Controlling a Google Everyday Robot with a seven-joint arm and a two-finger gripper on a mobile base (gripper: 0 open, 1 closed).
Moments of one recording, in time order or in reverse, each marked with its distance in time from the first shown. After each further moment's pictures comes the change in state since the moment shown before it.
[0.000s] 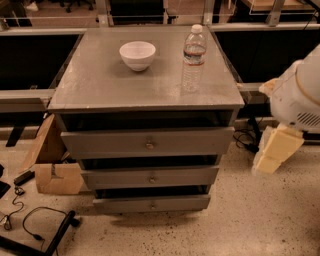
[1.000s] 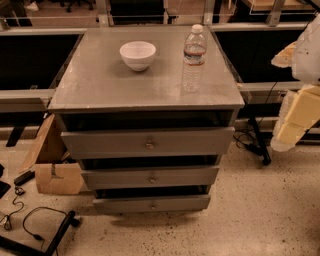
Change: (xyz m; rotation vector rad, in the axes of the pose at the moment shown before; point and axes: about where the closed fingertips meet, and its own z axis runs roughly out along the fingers) arm -0.002 -0.027 -0.053 -0.041 -0.004 -0.006
